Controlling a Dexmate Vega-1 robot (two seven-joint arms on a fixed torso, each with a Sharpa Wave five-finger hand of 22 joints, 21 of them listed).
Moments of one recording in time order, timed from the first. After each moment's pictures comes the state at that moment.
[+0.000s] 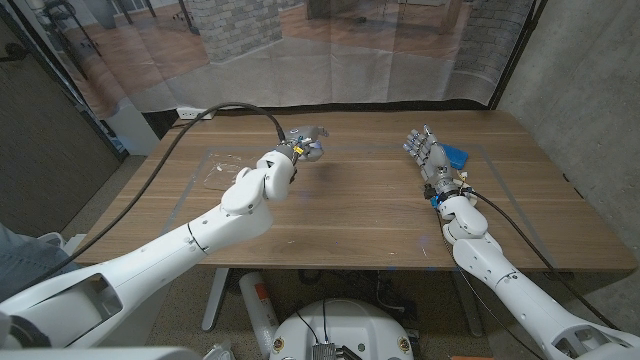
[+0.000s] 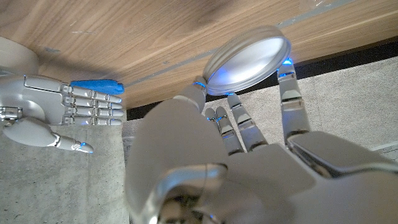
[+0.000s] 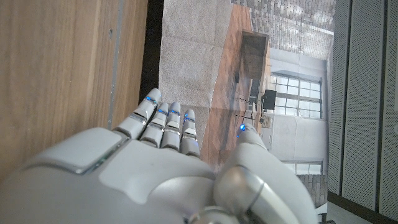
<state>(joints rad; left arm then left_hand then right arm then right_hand) 0.68 0.71 0.82 -2.09 0.67 0.75 -0.09 1.26 0.12 0.42 -0.14 0.20 0.29 -0.01 0.24 0.22 0.29 -0.10 0.24 0.22 0.41 -0.04 0.24 0.30 0.55 0.24 0.34 0.18 -0.95 -0.43 -0.34 -1.32 0.71 0.45 0.03 0.25 0.04 0.26 -0.06 0.18 0.28 0.03 0.20 0.19 0.28 0.07 0.22 0.18 0.23 0.00 0.20 0.19 0.25 -0.04 0.37 0.18</state>
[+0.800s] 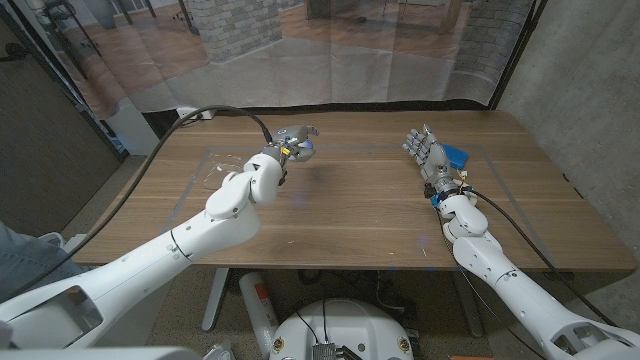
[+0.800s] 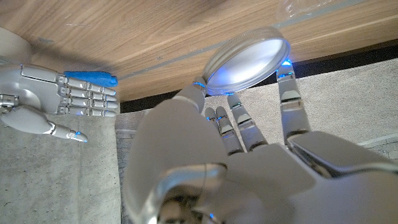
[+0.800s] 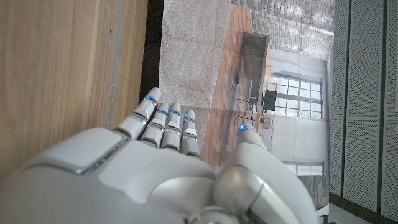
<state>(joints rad) 0.75 0.76 0.74 -2.15 0.61 0.75 -0.04 1.26 0.11 0.42 -0.14 0.20 0.30 -0.01 0.24 0.22 0.30 -0.10 0.23 0.22 0.41 -0.04 0.24 0.30 0.55 0.24 0.34 0.18 -0.93 -0.42 -0.34 -1.30 0.71 0.45 0.04 0.25 0.04 0.26 -0.06 0.18 0.28 0.03 0.20 0.19 0.28 0.07 0.22 0.18 0.24 0.00 0.20 0.19 0.26 -0.04 0.37 0.18</state>
